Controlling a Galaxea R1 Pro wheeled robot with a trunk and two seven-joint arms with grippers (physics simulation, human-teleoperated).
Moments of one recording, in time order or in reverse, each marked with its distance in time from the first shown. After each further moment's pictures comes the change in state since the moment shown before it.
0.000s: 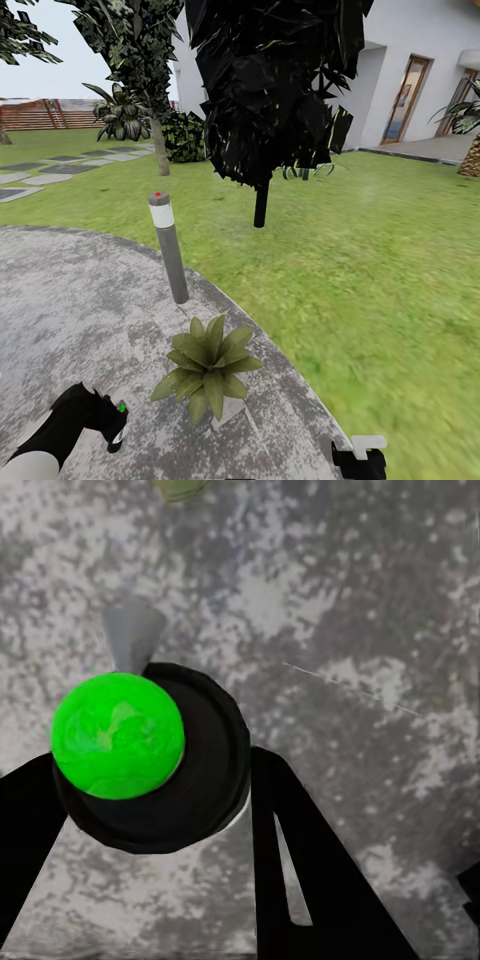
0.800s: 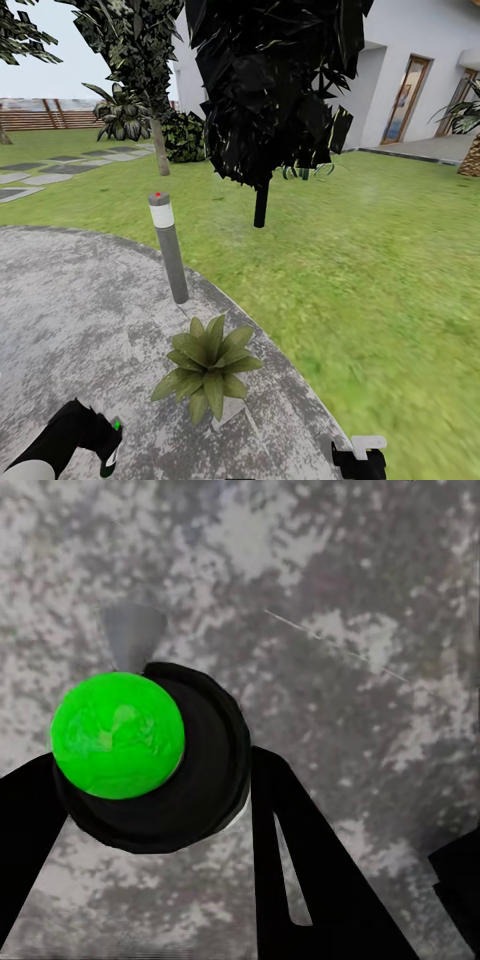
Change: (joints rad) left arm 0.006 0.007 0.055 0.127 0.013 -0.005 0.075; right arm 0.000 0.000 0.000 0.001 0.000 0.000 0.000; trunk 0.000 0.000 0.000
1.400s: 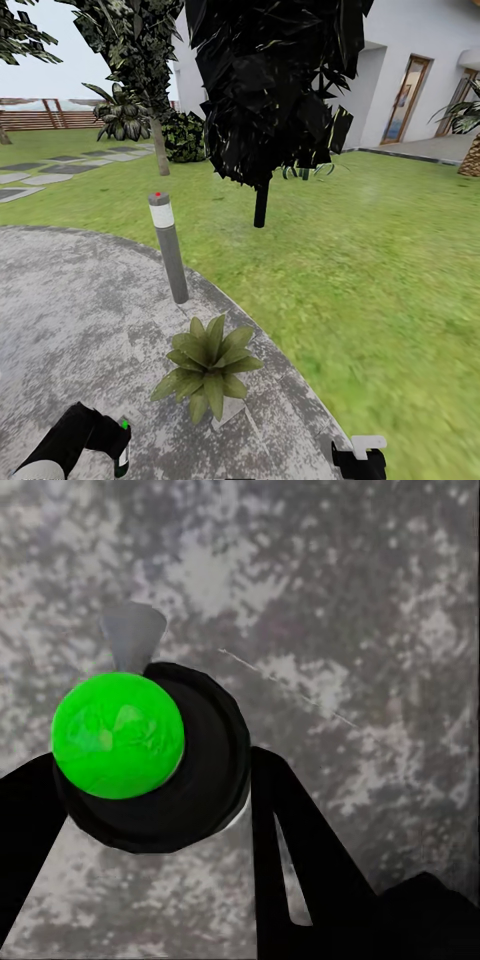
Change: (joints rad) left arm -0.005 -0.050 0.112 0.011 -0.003 -0.005 0.001; right arm 0.000 0.000 -0.001 -0.001 0.000 0.000 0.000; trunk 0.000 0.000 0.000
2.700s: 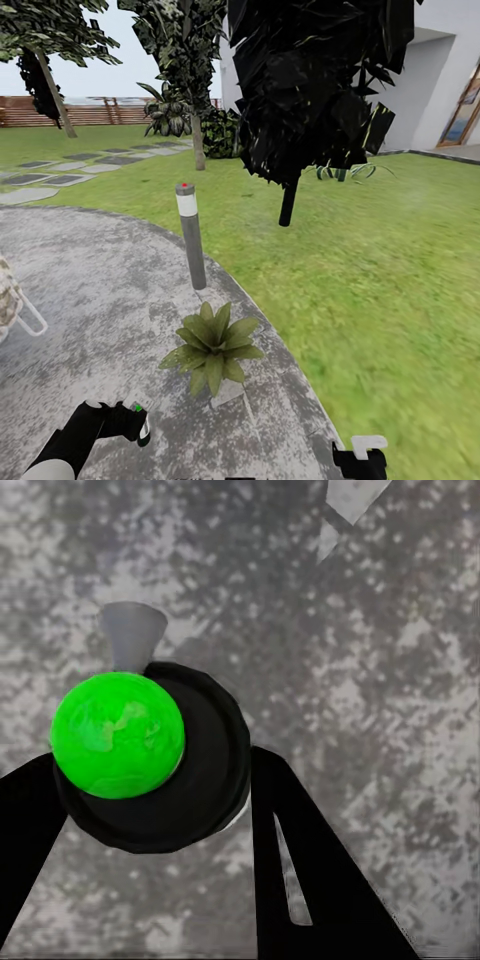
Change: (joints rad) left arm -0.001 -0.041 0.009 -0.012 0.150 -0.113 0.097; right arm 0.000 -0.001 0.001 0.000 0.000 0.001 -0.003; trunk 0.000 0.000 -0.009
